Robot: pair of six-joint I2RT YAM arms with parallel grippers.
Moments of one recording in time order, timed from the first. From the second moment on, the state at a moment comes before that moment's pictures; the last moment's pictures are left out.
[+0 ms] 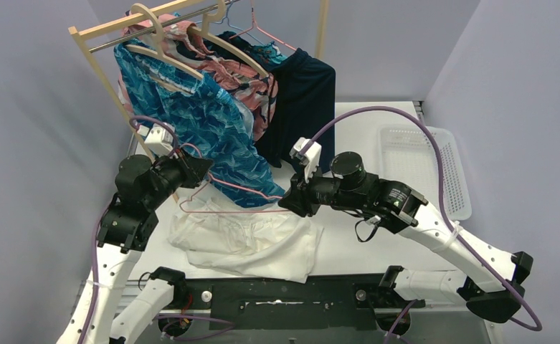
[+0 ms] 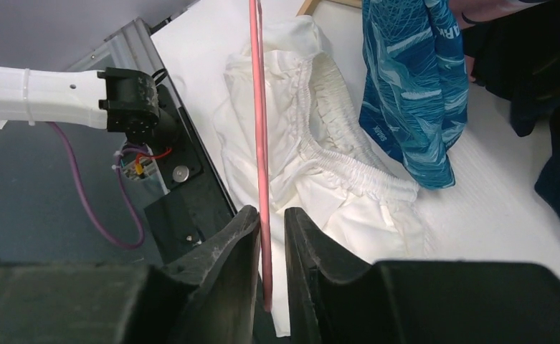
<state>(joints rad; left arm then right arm) -0.27 0.76 0.98 -0.44 0.22 -0.46 0.97 1.09 1.26 -0.59 -0.22 0.19</state>
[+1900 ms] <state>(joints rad) -0.25 0.27 0.55 -0.59 -0.50 -0.57 1.21 1.49 1.54 0.07 0.37 -0.10</state>
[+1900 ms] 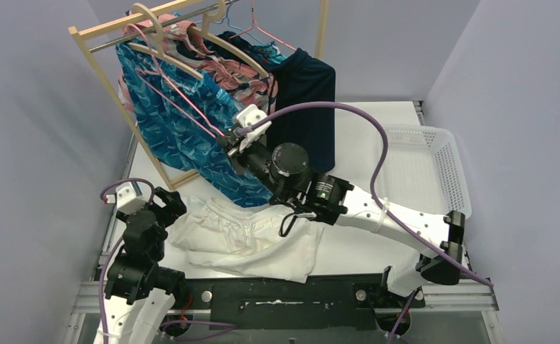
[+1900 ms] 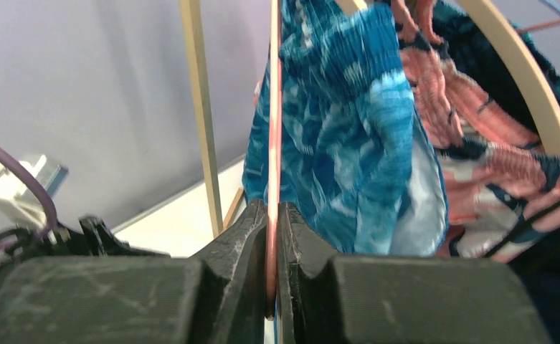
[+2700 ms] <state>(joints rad) -0.20 0.30 0.53 -0.57 -0.44 -0.57 1.22 1.89 2.06 -0.23 0.29 -0.01</state>
